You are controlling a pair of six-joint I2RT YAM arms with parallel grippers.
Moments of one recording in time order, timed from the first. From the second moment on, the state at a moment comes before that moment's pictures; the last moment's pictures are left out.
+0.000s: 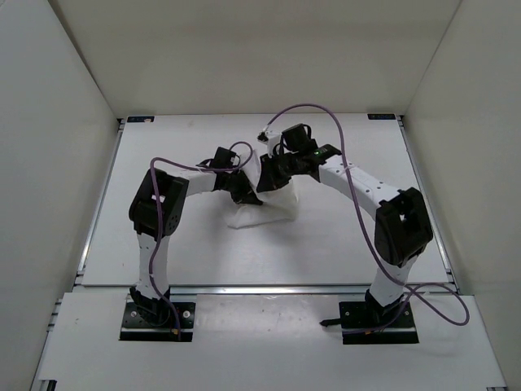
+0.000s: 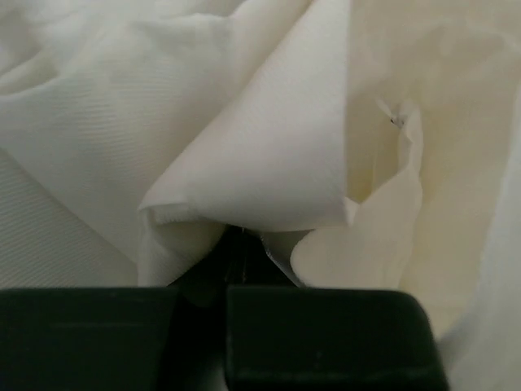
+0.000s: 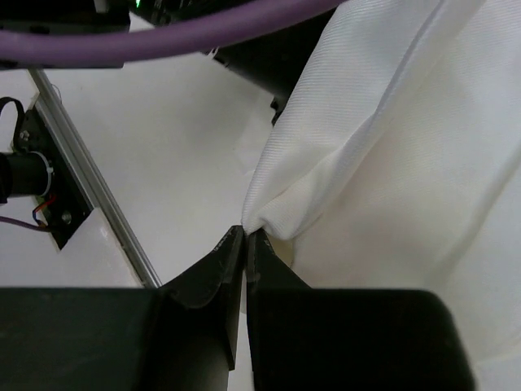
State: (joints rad) left arm -0.41 2.09 1.29 -0.19 0.54 -0.76; right arm 0.56 1.78 1.47 -0.49 -0.58 0.11
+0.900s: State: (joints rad) left arm -0.25 1.66 0.90 -0.21 0.40 -0.73; right arm 0.52 1.88 1.60 -0.50 -0.58 0.13
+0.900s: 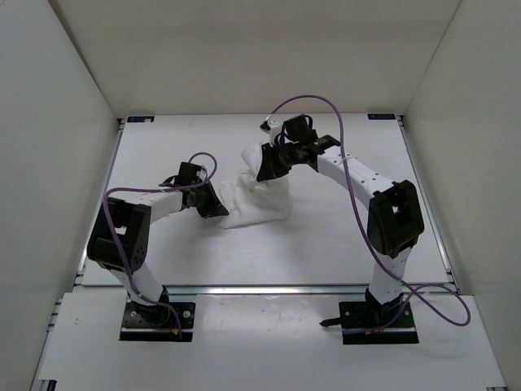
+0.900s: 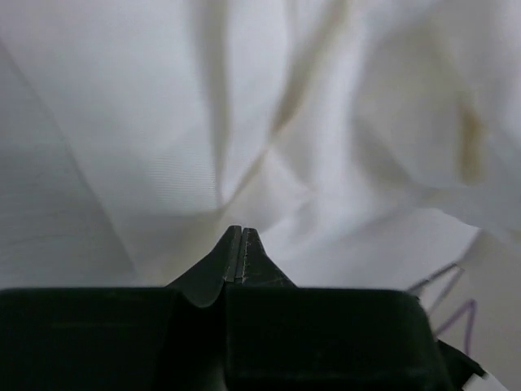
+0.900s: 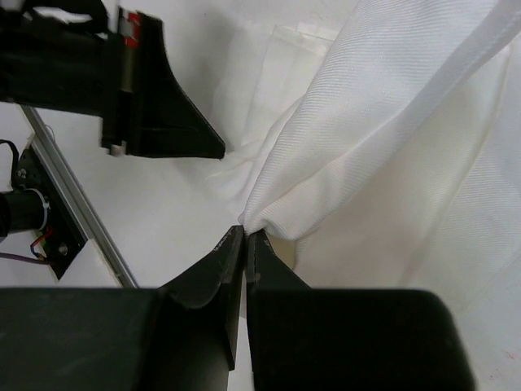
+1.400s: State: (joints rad) left arm -0.34 1.81 0.94 -0.13 0.34 -0.74; right arm 0.62 2.03 1.74 -0.51 -0.62 0.15
